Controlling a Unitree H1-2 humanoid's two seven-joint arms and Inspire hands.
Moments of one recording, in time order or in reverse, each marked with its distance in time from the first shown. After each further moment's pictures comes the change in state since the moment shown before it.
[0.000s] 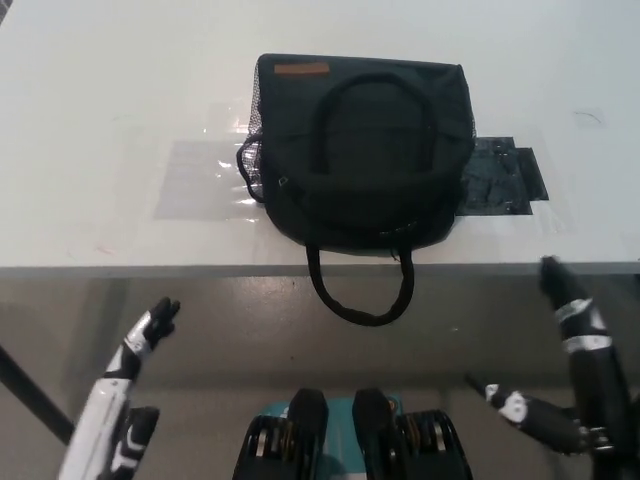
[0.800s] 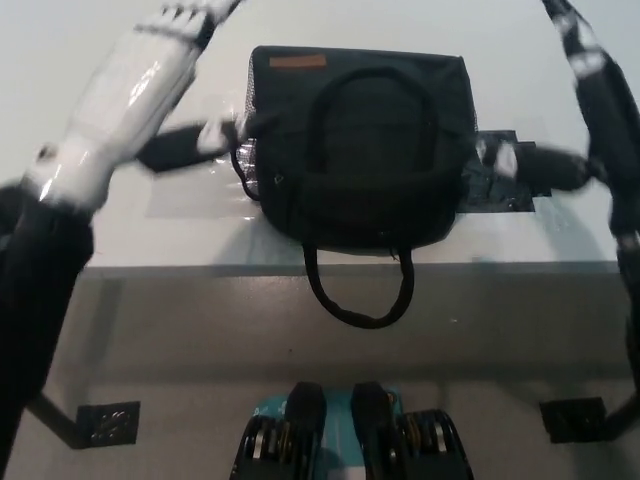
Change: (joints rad) left_arm -0.951 0.225 -0.110 0.358 0.379 0.234 -0.213; right_arm -0.732 -0.159 -0.001 0.179 -0.259 0.333 0.125
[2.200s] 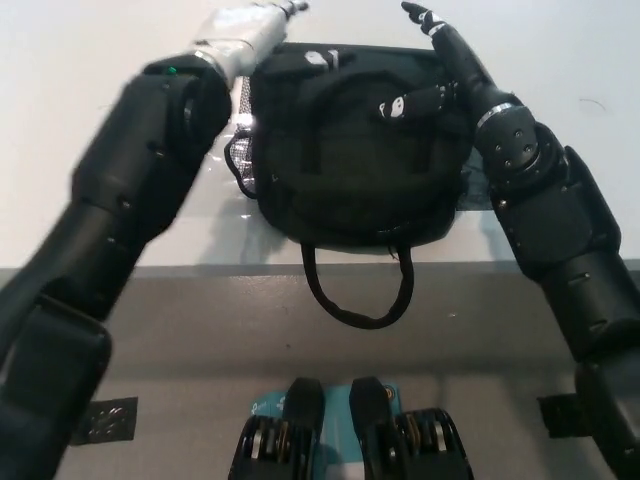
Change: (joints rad) left_arm -0.413 -0.197 -0.273 0.927 0.224 0.120 0.063; right_arm -0.413 0.155 0.037 0.992 0.000 0.064 -0.074
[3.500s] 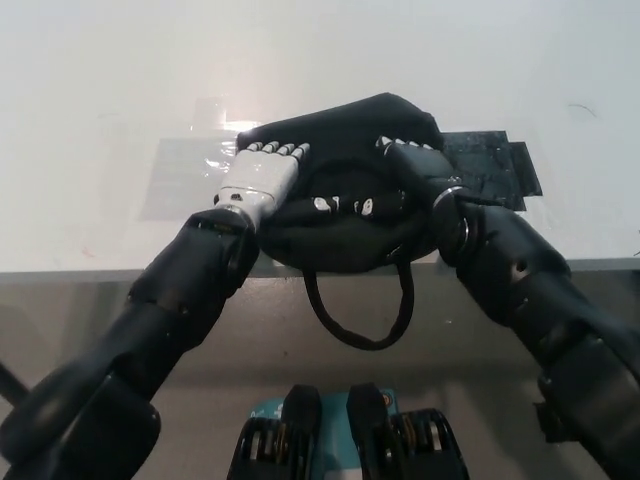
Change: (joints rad) left_arm 0.160 -0.087 -0.223 0.370 0.054 -0.114 0.428; right_arm -0.047 0.057 0.474 0.488 -0.139 -0.087 -0.123
